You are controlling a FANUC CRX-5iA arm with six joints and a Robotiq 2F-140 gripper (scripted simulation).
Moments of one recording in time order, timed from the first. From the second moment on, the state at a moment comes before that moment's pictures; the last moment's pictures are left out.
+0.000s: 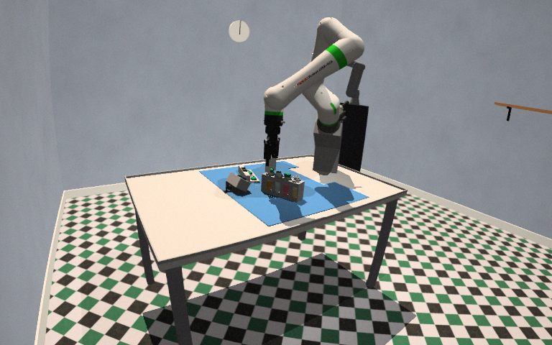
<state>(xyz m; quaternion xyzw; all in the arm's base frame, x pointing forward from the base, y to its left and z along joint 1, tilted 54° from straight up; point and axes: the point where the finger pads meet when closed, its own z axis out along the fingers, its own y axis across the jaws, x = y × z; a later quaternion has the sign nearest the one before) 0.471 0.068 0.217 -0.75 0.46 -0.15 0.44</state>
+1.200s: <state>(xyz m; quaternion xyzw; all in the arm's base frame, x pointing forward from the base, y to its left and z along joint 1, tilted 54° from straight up) 0.471 0.068 0.217 -0.58 0.68 -0.02 0.45</state>
